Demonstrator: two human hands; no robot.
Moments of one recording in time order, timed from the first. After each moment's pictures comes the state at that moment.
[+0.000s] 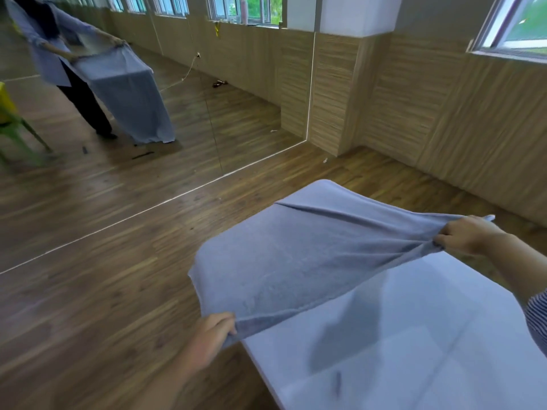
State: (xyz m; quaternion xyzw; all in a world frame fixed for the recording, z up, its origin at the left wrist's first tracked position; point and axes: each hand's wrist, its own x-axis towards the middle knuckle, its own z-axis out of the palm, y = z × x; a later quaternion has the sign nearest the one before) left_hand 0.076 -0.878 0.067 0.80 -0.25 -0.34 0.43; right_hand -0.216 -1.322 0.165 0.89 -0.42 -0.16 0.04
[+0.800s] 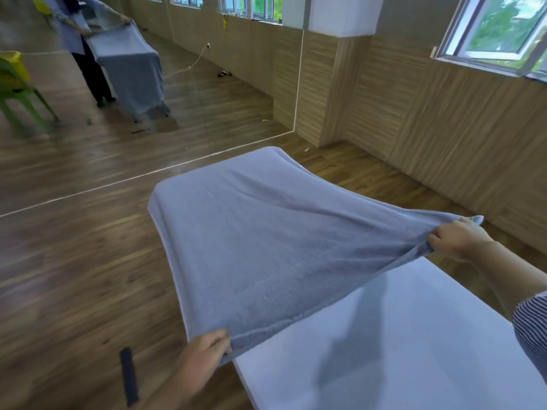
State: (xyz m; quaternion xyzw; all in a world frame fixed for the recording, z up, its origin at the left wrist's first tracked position) left_hand -0.326 -0.819 0.074 0.85 -0.25 -0.34 0.33; right_hand -0.552 -1.286 0.180 0.91 -0.35 -0.16 0.12
